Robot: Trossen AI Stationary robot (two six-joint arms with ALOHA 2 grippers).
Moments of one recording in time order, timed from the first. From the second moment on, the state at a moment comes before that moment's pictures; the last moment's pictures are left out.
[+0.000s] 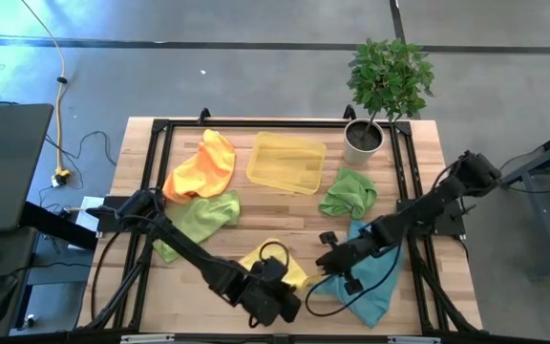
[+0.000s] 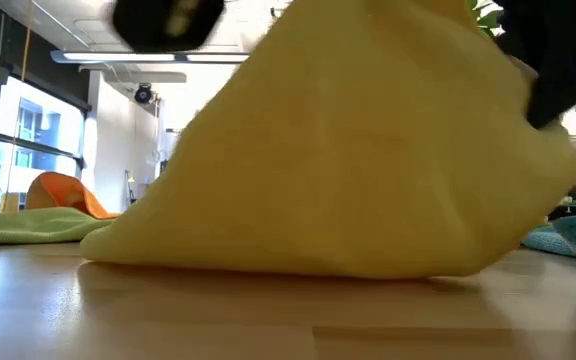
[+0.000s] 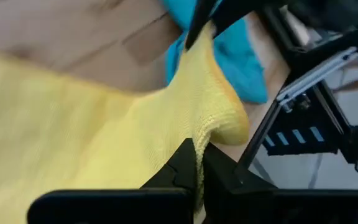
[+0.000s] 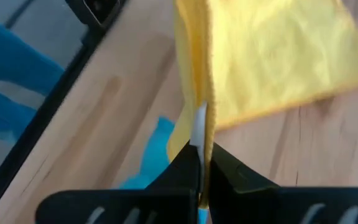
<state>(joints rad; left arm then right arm) -0.51 2.08 1.63 -0.44 -0.51 -1.42 0.51 1.51 0.80 -0.11 -0.05 0.12</state>
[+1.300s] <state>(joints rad) -0.56 2.16 1.63 -1.05 -0.49 -2.14 0.25 1.91 1.06 0.06 0.00 -0.25</state>
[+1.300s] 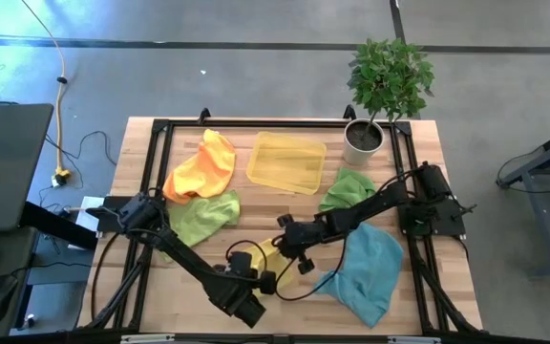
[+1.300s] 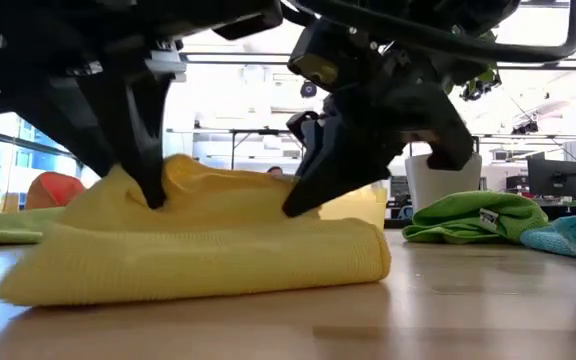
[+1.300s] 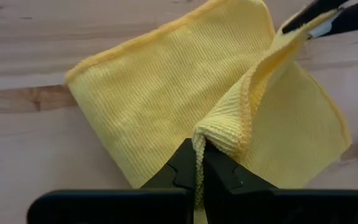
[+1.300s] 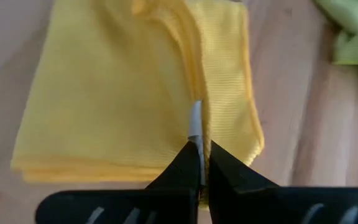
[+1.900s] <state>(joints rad) -0.52 2.16 1.63 -1.10 -0.45 -2.03 0.25 1.91 1.06 0.08 0.13 -0.37</state>
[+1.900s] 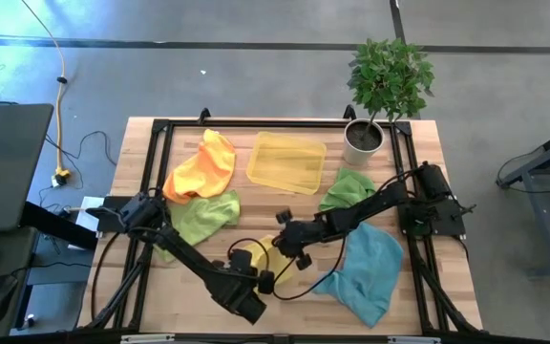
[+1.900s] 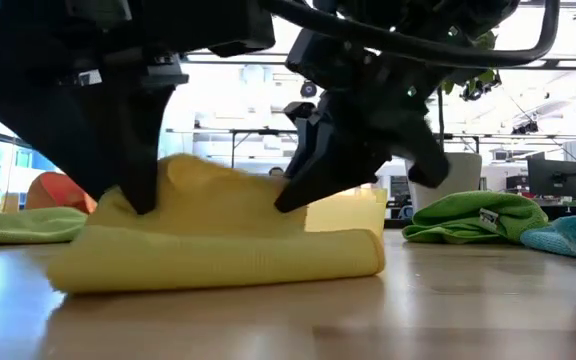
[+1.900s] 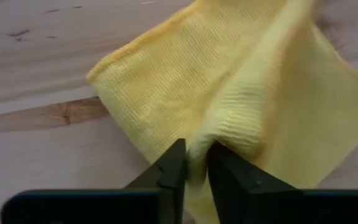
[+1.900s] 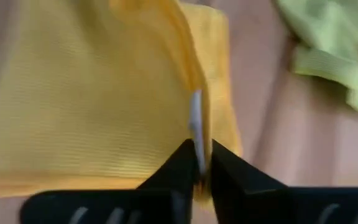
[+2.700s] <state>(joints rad) -0.50 2.02 1.70 -1.11 -0.32 -1.68 0.28 1.81 1.06 0.00 -0.05 0.31</state>
